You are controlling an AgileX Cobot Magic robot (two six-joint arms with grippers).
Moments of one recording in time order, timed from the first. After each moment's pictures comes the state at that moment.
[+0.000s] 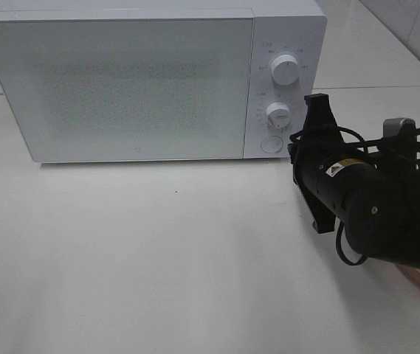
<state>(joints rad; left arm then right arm) 0.06 0.00 -0.50 -0.18 1.05 0.11 0.69 1.80 -0.55 0.78 -0.93 1.12</state>
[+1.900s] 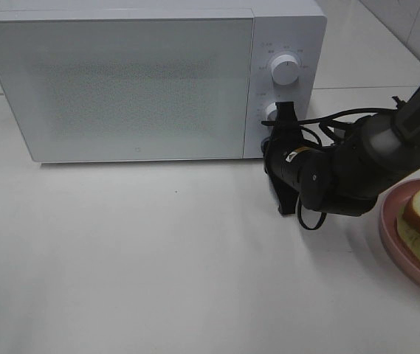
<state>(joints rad) 0.06 0.00 -0.50 -0.18 1.05 0.11 0.50 2.14 -0.88 0.52 -0.80 1.31</state>
